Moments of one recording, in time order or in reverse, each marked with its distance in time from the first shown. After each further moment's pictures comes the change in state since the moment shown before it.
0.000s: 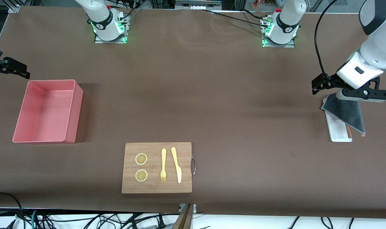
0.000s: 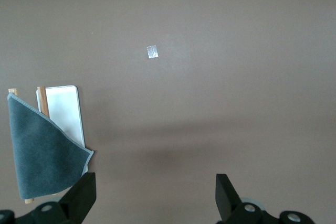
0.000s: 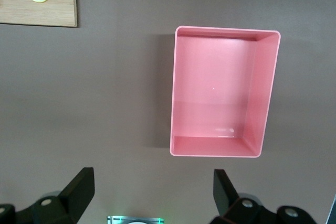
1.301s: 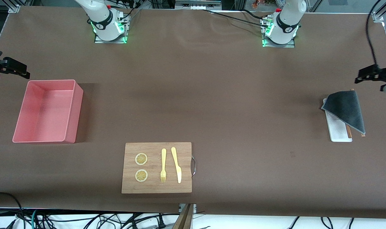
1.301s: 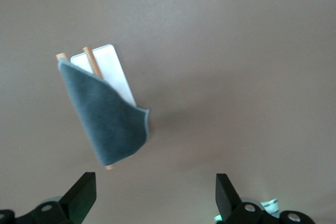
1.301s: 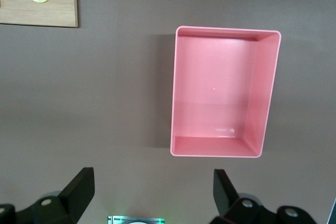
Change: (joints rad) left arm 0.336 0.068 0.023 0.085 0.000 -0.194 0.620; right arm -0.001 0.000 0.000 0.000 0.003 0.000 0.000
